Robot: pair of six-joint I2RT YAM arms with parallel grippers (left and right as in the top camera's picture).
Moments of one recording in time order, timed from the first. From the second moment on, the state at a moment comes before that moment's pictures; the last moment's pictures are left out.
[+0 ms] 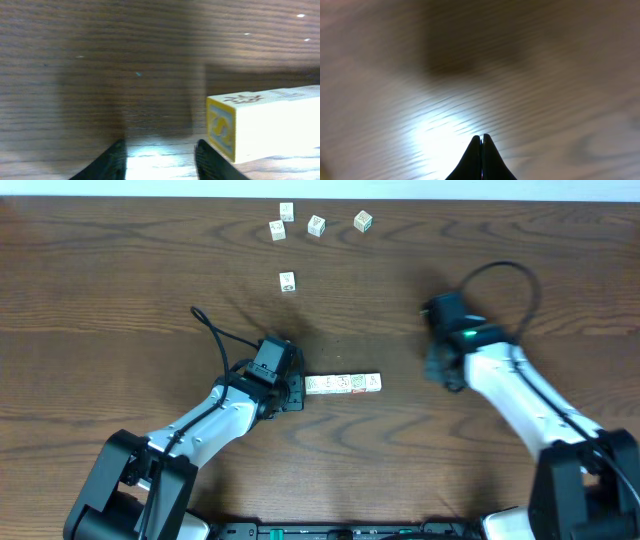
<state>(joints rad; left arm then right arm) -0.47 1.59 0.72 -0.31 0.08 -0.51 0.23 1.61 1.03 -0.81 0.29 0.54</state>
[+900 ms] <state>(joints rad) -0.21 0.25 0.81 -0.61 -0.39 -0.30 -0.04 1.33 1.03 -0.69 0.21 0.39</state>
